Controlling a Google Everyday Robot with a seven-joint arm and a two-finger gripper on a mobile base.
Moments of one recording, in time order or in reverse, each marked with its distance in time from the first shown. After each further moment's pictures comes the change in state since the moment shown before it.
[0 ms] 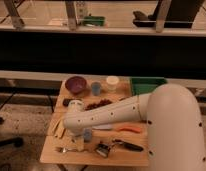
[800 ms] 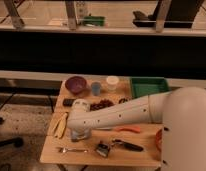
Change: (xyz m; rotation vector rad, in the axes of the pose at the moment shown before) arm 0.012 -0.003 -0.039 0.086 0.020 0.029
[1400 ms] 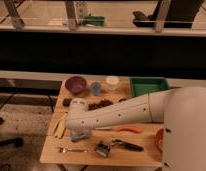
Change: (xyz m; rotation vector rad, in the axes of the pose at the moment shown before) arm -0.005 0.001 -0.014 0.004 0.005 -0.018
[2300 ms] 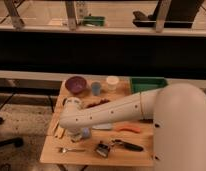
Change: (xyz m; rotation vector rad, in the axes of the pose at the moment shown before) arm -0.022 0.000 0.018 -0.065 -0.017 -0.091
